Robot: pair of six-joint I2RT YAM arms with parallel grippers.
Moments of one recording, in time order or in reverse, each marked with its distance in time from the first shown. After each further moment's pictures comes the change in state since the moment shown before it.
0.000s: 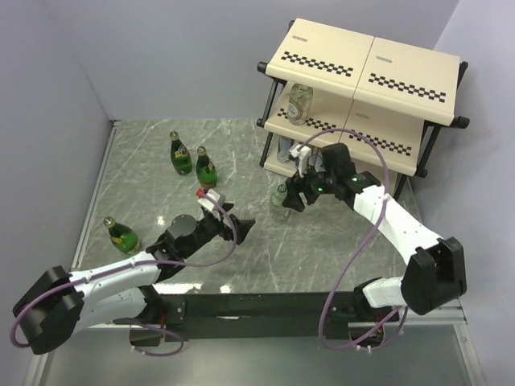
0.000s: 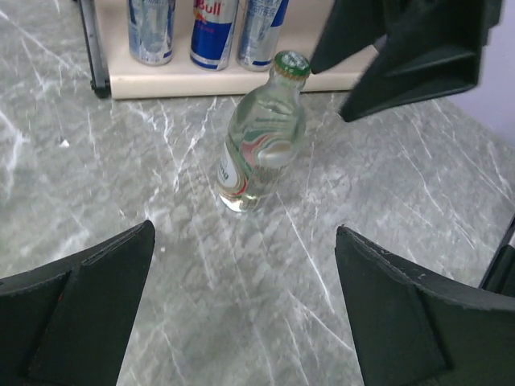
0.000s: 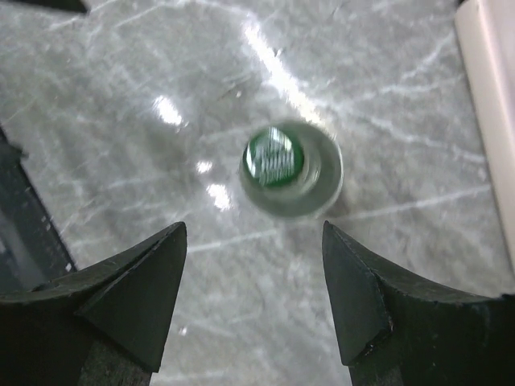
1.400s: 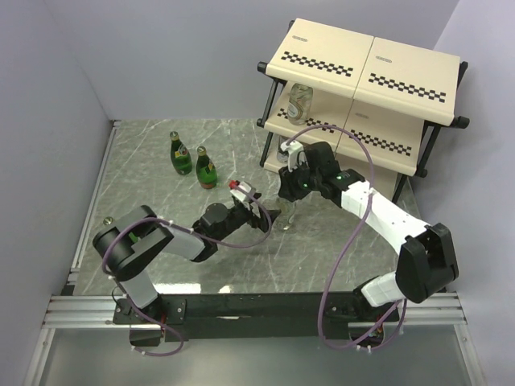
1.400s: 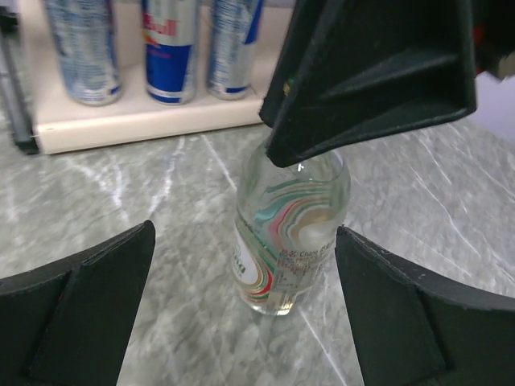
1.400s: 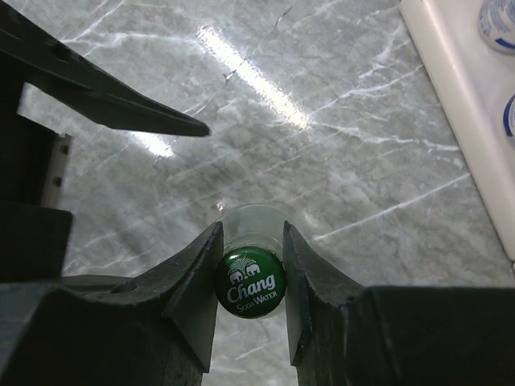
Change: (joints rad) left arm -0.006 0.652 0.158 0.563 0.066 0.026; right arm 0.117 0.102 0.048 0.105 0.259 0.189
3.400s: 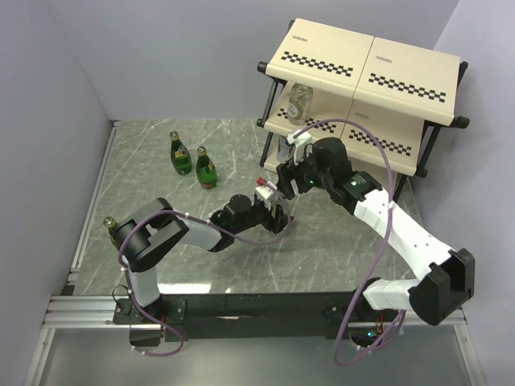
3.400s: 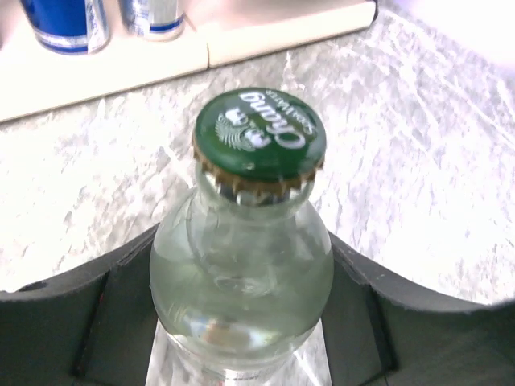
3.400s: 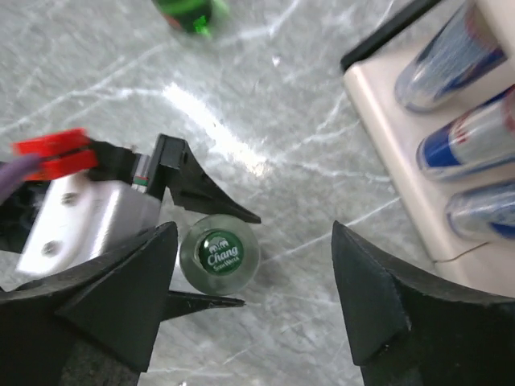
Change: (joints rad) left arm -0.046 0.150 0.227 -0.248 0.123 0.021; right arm 0.043 -0.139 0.050 -0.038 0.117 -0.013
